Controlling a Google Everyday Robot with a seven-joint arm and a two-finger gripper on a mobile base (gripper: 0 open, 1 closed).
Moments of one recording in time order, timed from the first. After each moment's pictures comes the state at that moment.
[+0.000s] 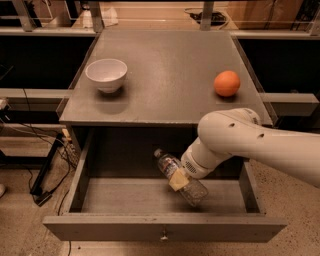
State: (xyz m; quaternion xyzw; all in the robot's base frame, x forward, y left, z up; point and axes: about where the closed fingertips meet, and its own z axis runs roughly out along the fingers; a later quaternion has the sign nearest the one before) arm 0.487 -0.073 0.666 -0.38 0.91 0.10 0.14
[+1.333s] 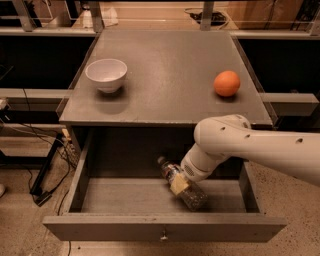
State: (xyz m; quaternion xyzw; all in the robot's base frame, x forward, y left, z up) arm 0.494 -0.082 0.620 -0.35 0.93 0.11 0.09
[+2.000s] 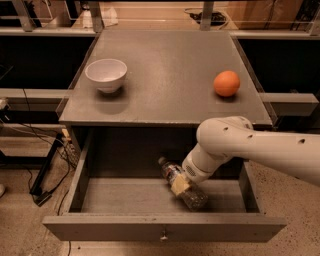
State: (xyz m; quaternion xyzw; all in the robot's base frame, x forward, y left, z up) arm 0.493 -0.083 0.617 -0.35 0.92 0.12 0.09
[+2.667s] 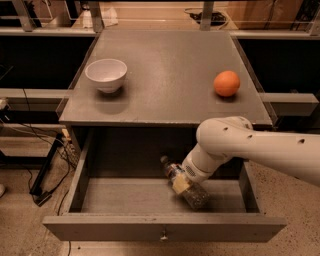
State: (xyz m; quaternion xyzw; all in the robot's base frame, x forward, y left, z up) arm 0.493 -0.083 0.617 -0.35 0.92 0.12 0.09
